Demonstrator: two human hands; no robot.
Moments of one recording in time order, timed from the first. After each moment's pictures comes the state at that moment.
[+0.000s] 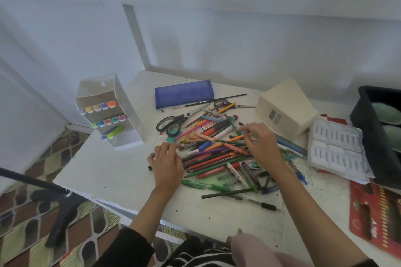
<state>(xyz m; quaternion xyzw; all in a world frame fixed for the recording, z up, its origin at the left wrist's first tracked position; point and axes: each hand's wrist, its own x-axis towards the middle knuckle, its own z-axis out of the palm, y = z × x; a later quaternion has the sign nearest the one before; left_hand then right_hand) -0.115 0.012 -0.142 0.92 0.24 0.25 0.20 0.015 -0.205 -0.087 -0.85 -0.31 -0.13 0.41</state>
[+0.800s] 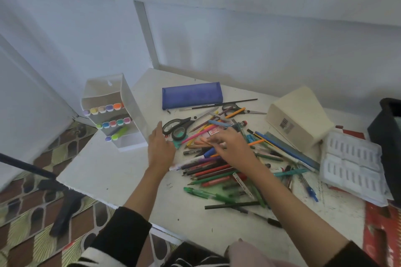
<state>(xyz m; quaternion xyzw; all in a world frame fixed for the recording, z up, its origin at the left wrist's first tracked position) -0.073 0.063 -0.118 0.86 0.35 0.18 0.33 0.015 -0.131 -0.087 -0.84 -0.41 0.03 0.36</state>
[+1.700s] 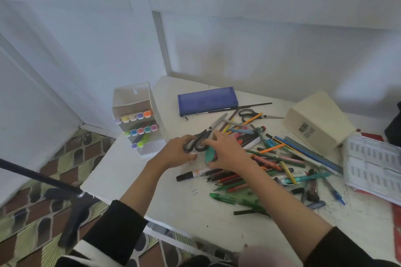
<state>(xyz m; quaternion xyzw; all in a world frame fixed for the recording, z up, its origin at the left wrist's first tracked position) -0.083 0.117 -0.082 0.93 0.14 -0.08 0.33 -0.003 -0.057 -0.081 -0.88 -0.47 0.08 0.09</state>
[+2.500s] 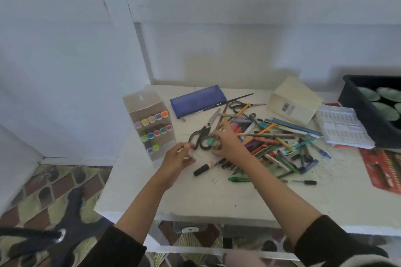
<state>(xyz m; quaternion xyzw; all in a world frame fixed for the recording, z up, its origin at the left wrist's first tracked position) -0.139 0.137 -0.079 0.68 0.17 -0.06 0.71 -0.057 -0.035 -0.079 -0.92 -0.28 0.03 0.28</state>
